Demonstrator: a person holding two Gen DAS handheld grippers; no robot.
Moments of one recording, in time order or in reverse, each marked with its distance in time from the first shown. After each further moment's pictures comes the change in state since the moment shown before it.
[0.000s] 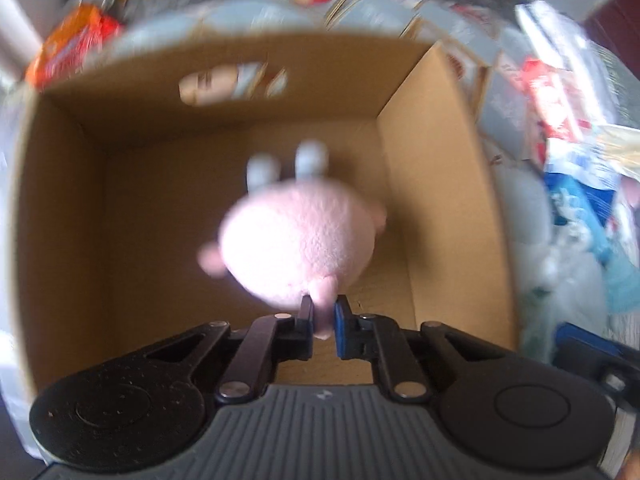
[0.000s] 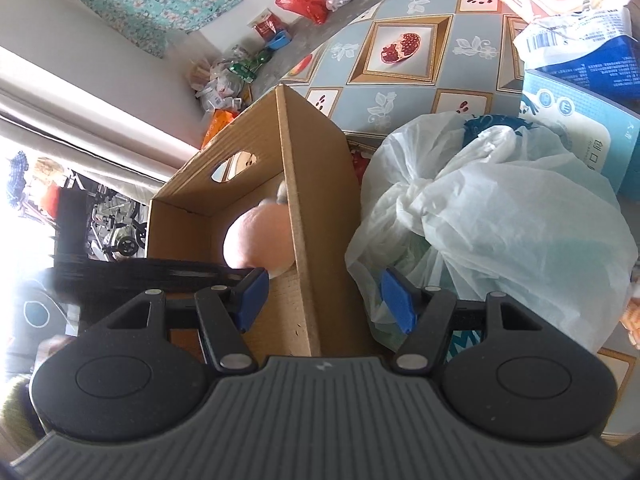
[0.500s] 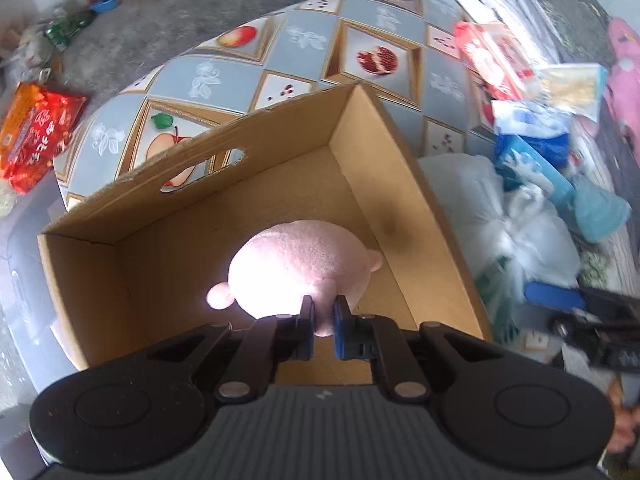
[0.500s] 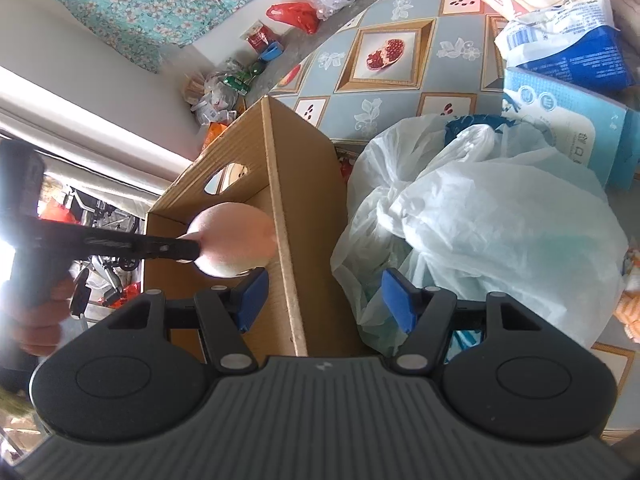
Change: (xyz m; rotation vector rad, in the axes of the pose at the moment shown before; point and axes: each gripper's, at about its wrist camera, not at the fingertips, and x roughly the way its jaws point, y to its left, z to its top) left arm -0.039 -0.020 0.042 0.288 0.089 -0.015; right arm -0.005 -0.014 -0.001 0.036 -0.031 -0.001
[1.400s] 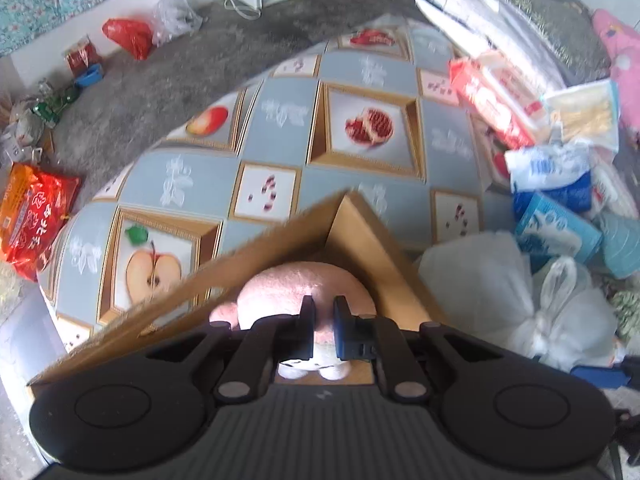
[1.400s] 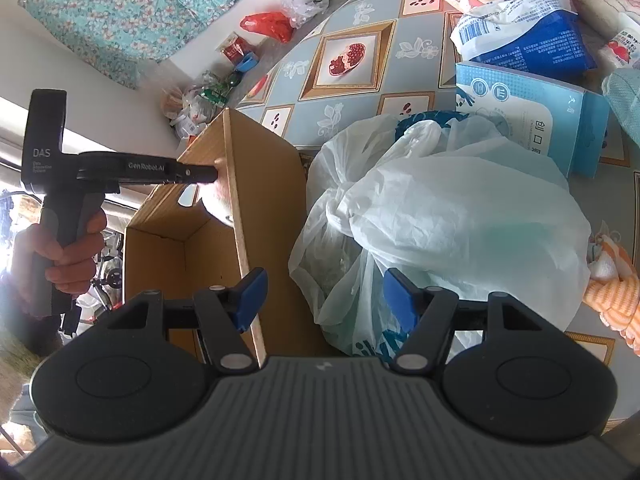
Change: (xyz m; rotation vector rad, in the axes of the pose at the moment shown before) left arm 0.042 -0.016 0.070 0.096 -0.185 0.053; right arm -0.002 -0.022 -0.005 0.051 -0.030 -0.052
